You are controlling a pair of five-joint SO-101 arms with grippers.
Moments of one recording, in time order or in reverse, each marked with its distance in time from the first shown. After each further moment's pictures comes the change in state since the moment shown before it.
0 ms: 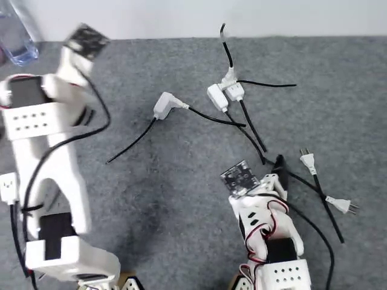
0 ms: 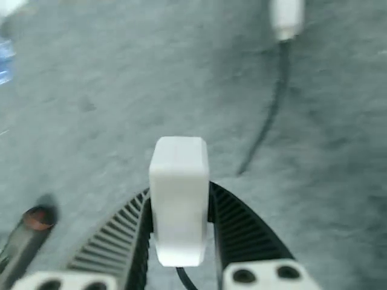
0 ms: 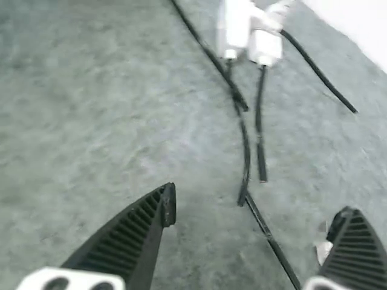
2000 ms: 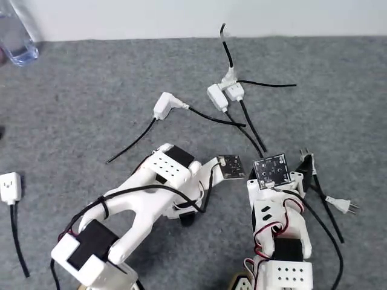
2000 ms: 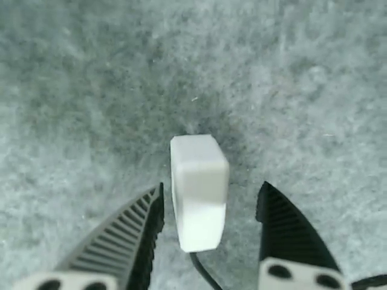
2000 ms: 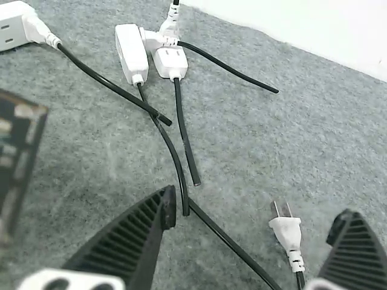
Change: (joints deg) left arm 41.7 -0.5 52.6 -23.8 -1.0; right arm 9.8 0.1 0.0 -7.4 -9.2
